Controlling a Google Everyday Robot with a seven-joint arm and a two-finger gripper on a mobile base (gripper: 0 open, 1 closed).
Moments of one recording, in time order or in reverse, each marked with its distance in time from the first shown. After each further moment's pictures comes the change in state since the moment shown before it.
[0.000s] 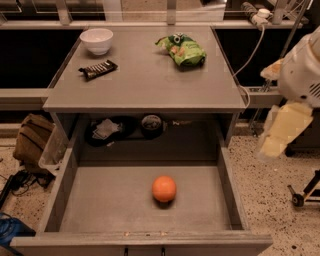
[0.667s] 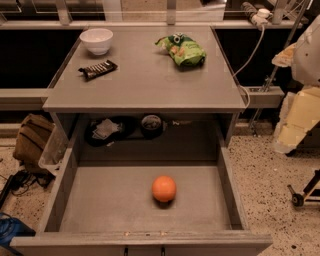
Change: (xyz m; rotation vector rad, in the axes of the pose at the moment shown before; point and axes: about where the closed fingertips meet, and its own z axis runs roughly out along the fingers) arm 0.008 -0.008 -0.026 0.015 0.061 -0.020
